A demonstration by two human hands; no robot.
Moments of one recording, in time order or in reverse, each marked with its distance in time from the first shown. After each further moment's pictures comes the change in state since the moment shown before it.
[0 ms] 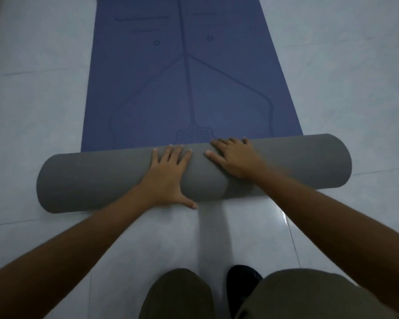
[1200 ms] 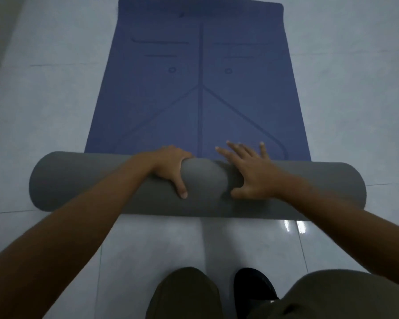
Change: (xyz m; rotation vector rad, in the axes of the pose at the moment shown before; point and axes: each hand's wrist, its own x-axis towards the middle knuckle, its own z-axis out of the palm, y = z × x) left_hand 0.012 -0.045 -0.062 -0.271 -0.366 0.049; right_hand -0.052 -0.031 -0.039 -0.035 -0.202 -0.177
